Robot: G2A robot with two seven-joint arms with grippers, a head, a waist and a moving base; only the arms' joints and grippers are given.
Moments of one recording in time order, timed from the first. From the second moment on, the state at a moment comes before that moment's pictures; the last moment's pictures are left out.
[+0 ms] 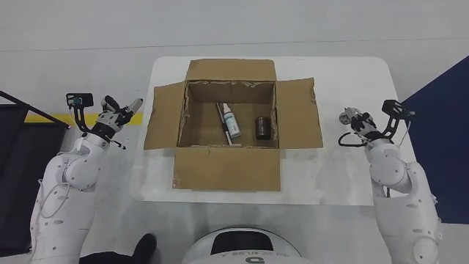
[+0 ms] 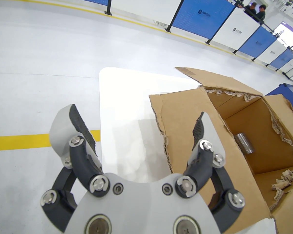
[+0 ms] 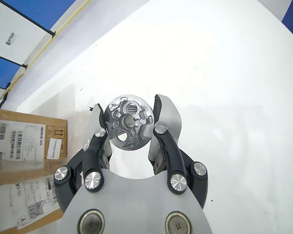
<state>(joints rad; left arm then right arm) 1.56 -1.14 -1.72 -1.53 0.76 -0.43 -0.22 -1.62 -1.21 1.75 -1.64 -0.73 0.10 0.41</state>
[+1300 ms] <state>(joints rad) 1.56 -1.14 -1.72 -1.53 0.76 -0.43 -0.22 -1.60 -1.20 1.72 -1.66 -0.93 0.25 0.59</state>
